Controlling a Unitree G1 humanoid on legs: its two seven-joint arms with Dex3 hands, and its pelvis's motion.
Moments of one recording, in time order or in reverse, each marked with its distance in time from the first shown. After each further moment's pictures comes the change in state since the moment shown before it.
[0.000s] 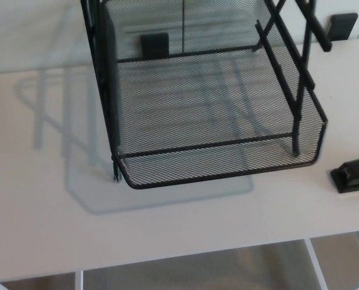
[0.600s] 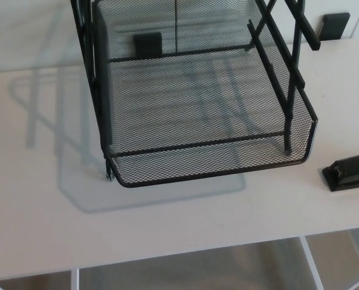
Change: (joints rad) left_arm -0.007 -0.002 0.029 -0.004 -0.021 0.000 -0.005; right_arm -0.059 -0.031 -0.152 -0.177 0.102 0.182 0.093
